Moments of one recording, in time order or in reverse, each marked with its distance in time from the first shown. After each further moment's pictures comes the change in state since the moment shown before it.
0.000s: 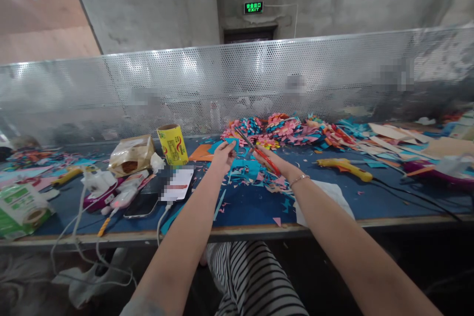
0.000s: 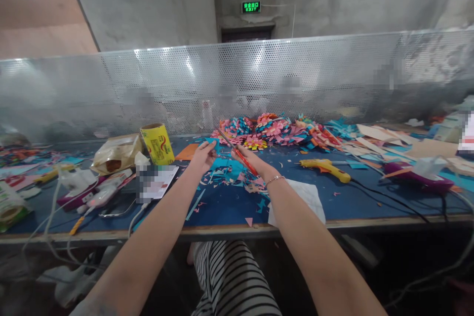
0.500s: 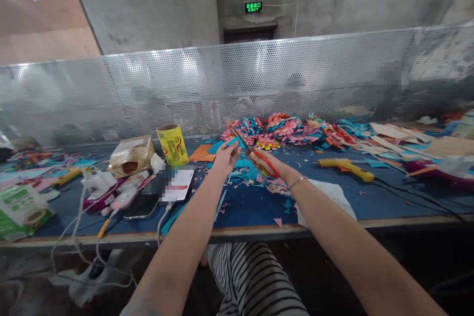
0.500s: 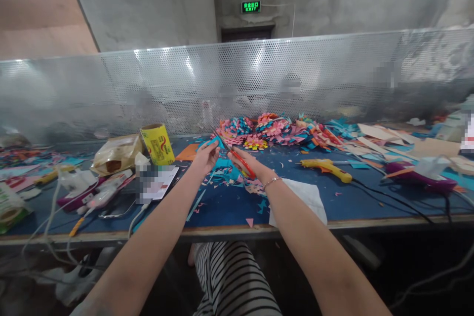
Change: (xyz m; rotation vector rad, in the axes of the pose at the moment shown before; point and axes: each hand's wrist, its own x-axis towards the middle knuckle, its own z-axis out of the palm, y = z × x) left_hand -0.009 0.004 0.011 -0.061 0.024 -0.086; right_hand -0.002 -0.001 0.015 0.198 -0.123 0.028
